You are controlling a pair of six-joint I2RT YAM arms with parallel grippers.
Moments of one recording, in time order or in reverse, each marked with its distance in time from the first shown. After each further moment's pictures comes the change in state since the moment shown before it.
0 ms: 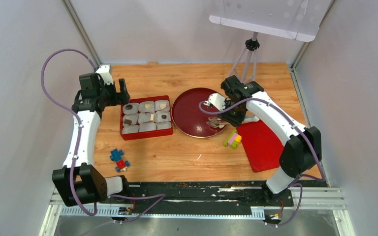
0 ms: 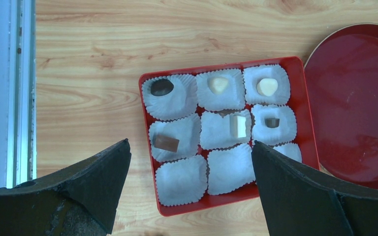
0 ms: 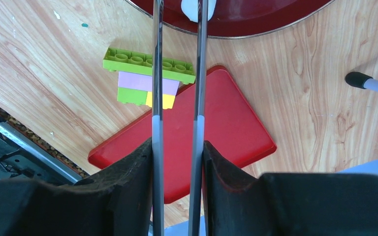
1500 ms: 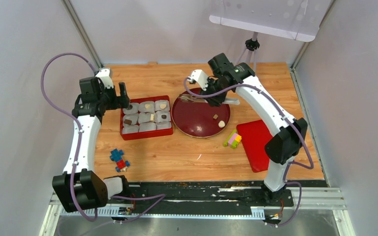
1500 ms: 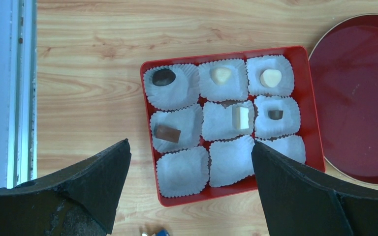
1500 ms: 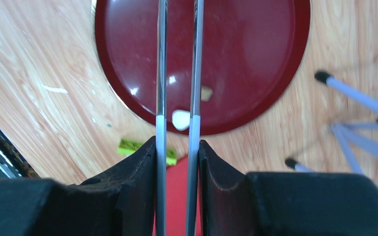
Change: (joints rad) left arm 0.002 -0.050 -0.055 0.000 -0.012 0.004; right arm 0.055 0.193 0.449 -0.021 -0.165 0.052
